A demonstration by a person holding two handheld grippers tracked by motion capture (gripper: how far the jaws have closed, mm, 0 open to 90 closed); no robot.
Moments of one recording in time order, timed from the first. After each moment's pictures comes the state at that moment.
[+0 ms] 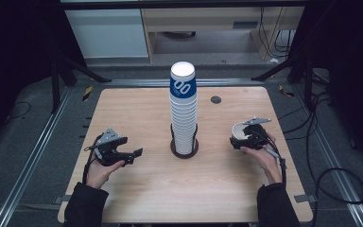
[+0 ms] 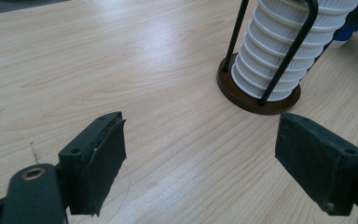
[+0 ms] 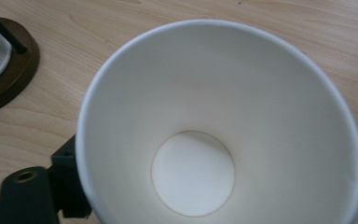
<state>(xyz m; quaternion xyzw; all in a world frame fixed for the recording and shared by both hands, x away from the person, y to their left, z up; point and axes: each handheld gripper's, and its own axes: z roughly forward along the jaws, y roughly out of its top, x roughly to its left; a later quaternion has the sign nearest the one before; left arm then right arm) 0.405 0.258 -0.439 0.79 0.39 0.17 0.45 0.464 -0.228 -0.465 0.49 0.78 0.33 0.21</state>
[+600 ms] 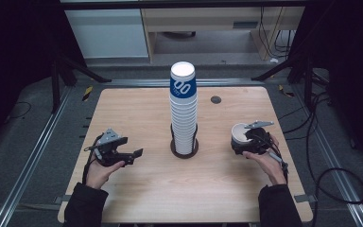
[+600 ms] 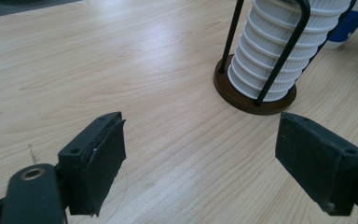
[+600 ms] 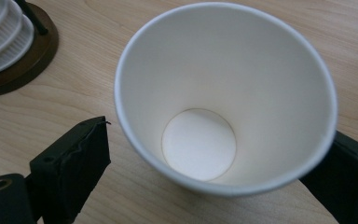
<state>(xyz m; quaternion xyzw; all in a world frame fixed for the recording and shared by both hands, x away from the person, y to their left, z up) 0.402 0.258 -0.436 0.79 0.39 0.17 0.45 0.441 -0.229 -0.454 0.49 0.79 0.31 0.21</state>
